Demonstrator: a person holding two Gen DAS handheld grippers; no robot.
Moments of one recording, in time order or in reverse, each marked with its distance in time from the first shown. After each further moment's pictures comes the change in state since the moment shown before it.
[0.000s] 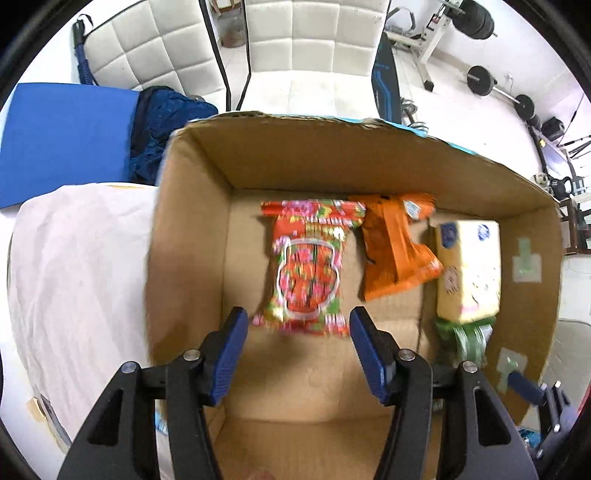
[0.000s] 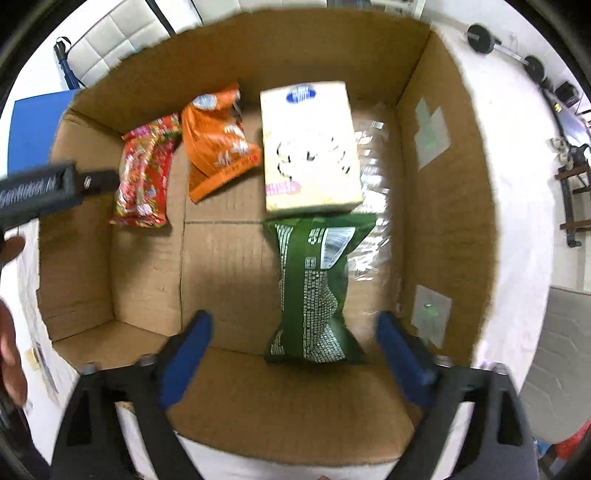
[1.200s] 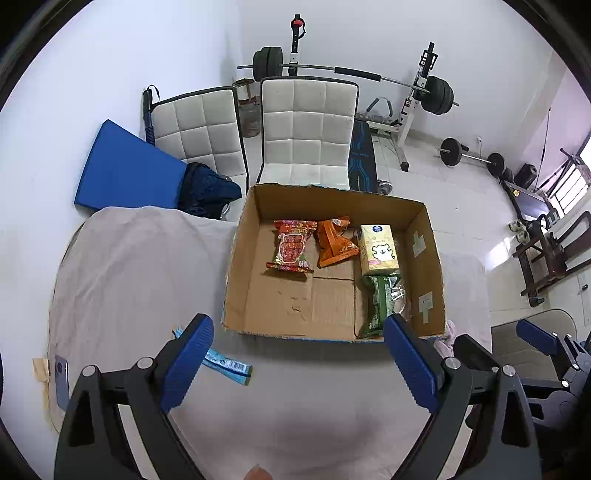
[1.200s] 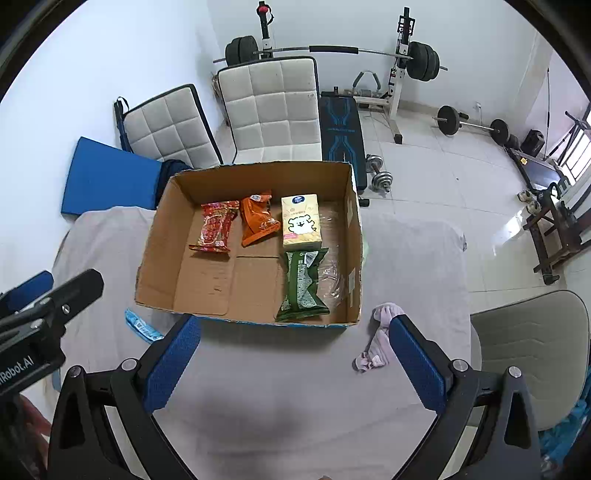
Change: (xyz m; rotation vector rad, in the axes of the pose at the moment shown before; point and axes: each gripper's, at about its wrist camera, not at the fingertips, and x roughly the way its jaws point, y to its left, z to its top) left arm -0.197 -0.026 -0.172 -0.029 -0.385 0.006; right arm -0.201 -0.002 -0.125 -0.027 -0.388 -0.005
